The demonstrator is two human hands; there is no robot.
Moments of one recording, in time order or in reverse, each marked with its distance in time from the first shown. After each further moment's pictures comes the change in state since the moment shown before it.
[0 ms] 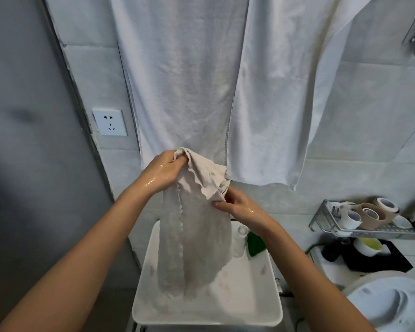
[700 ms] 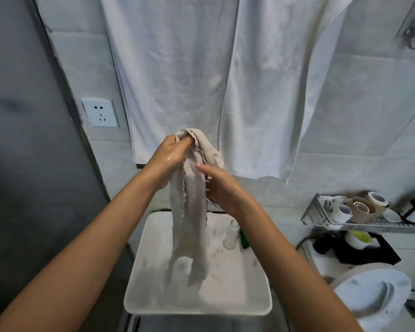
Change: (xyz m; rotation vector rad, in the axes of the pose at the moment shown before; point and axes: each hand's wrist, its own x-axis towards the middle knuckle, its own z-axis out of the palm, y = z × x) left_hand -0.003 0.042 0.027 -0.576 0.060 -0.043; right_hand 0.017 -0.034 0.019 0.368 0.004 0.022
